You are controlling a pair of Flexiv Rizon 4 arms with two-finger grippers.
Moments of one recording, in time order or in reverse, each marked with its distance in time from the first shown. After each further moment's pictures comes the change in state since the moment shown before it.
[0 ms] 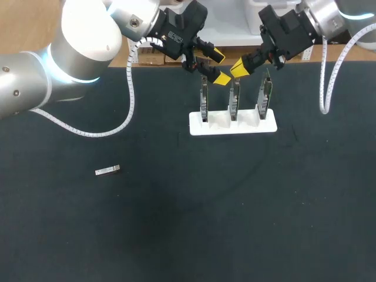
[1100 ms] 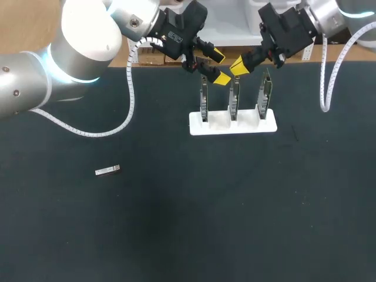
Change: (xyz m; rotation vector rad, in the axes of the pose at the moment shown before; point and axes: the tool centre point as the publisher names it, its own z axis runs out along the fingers) left arm 0.000 0.000 0.000 0.000 0.000 0.000; right arm -0.003 0.000 -0.002 0.003 0.007 -0.016
